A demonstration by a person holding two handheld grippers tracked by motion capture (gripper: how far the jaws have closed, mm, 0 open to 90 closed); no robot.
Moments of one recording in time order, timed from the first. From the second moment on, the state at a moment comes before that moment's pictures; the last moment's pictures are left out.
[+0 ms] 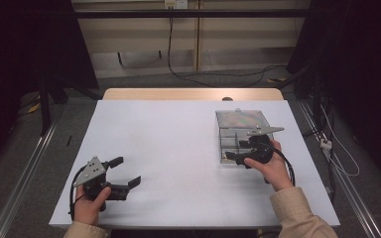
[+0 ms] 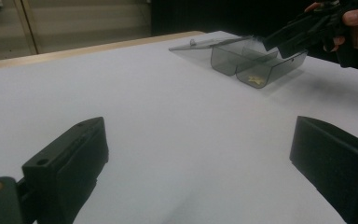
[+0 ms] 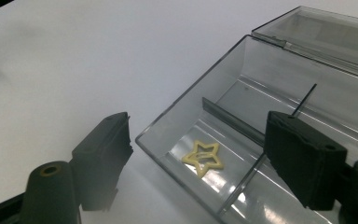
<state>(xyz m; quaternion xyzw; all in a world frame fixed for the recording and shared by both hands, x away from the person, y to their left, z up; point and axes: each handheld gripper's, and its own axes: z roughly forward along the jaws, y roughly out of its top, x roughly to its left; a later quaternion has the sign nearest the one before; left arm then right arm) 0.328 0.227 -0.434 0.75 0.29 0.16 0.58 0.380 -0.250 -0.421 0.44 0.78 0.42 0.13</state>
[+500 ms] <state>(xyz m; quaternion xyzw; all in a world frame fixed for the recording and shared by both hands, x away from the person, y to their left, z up) 0.329 0.228 -0.435 0.75 0.30 0.16 0.57 0.359 -0.250 -0.415 0.42 0.79 0.44 0.12</state>
